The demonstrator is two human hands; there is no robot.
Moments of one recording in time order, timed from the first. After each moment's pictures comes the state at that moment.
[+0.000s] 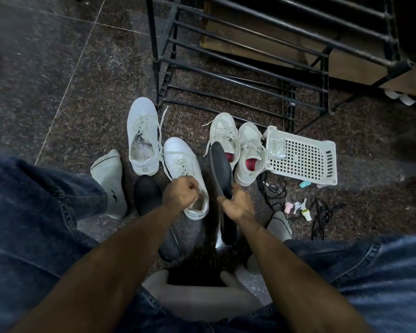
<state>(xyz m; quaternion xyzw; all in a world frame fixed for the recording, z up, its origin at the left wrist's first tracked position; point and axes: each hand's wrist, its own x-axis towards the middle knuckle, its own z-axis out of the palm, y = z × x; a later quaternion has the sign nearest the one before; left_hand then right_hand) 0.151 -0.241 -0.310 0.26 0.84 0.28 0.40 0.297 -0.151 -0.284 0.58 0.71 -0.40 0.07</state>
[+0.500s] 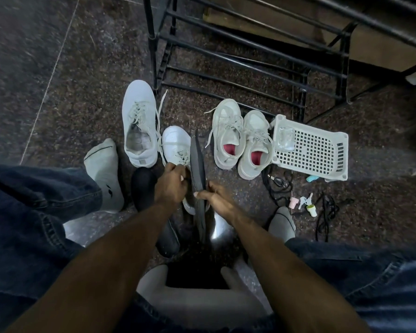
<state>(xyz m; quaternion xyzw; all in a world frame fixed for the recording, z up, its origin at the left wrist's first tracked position) 0.136 -0.246 -0.343 0.31 0.89 0.20 0.28 0.260 -0.163 -0.306 0.46 0.58 -0.67 0.08</state>
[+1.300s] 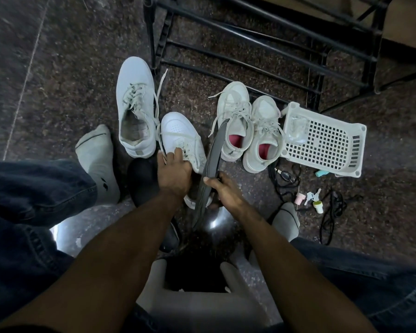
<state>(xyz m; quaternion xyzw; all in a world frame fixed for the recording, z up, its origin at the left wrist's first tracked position) 0.131 -0.223 -0.374 0.45 0.87 -0.09 0.18 0.258 -0.144 -0.318 0.51 0.51 -0.69 0.08</state>
